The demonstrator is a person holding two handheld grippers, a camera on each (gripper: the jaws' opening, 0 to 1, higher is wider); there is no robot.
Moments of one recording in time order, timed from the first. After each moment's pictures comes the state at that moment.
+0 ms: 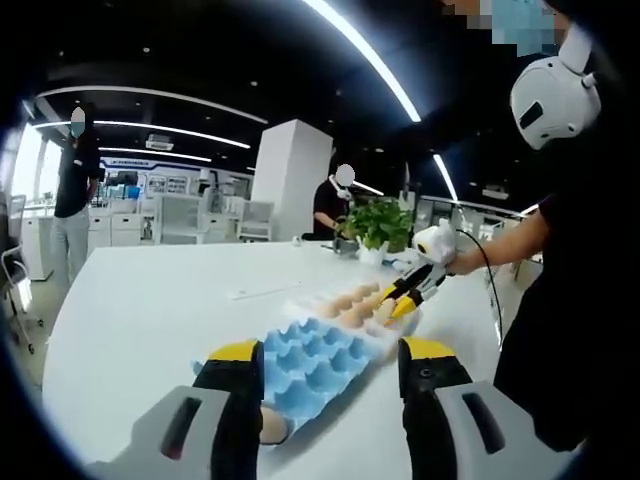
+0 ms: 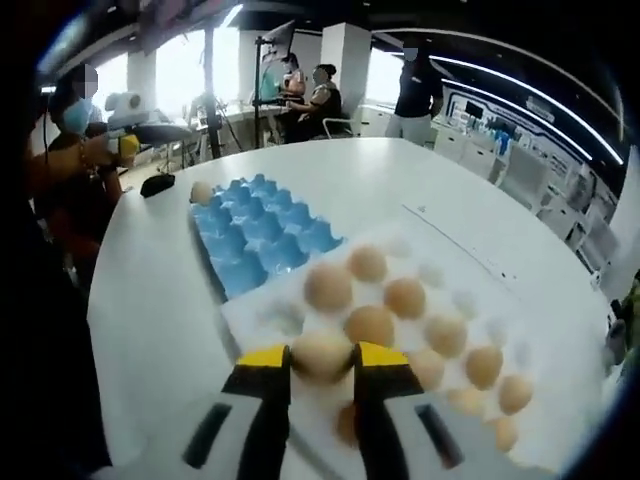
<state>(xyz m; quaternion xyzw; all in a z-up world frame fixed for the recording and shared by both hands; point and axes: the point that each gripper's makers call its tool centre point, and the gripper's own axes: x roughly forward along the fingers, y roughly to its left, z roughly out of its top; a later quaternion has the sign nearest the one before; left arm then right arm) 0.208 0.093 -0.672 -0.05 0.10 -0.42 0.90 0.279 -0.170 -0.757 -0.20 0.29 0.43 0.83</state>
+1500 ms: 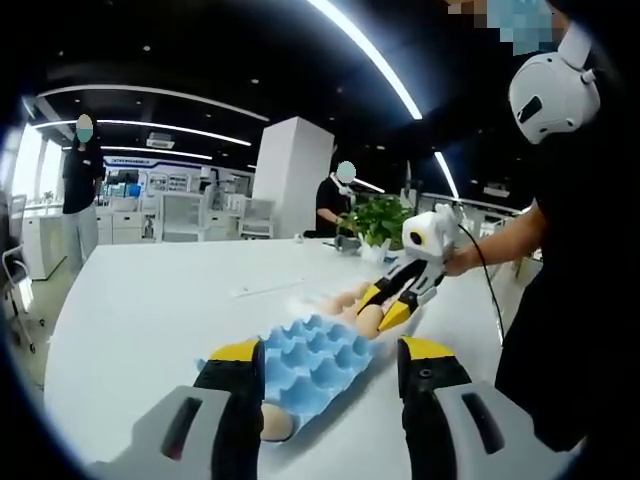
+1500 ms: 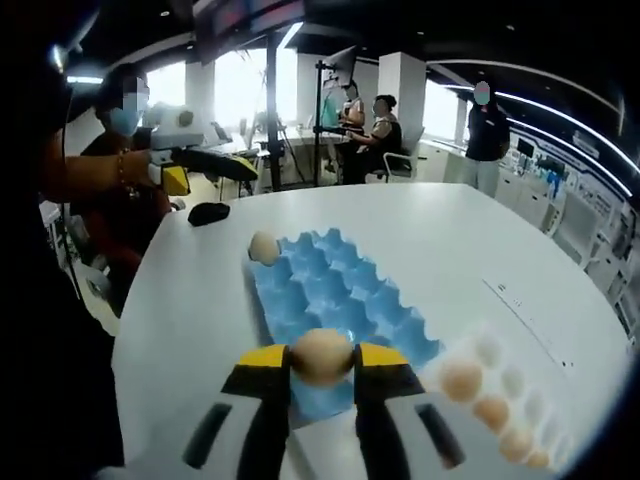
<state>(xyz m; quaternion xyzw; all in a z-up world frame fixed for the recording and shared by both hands) 0.210 0.097 -0.675 -0.04 0.10 -0.42 0.90 0.259 -0.040 -0.741 -0.19 0.23 0.55 0.78</state>
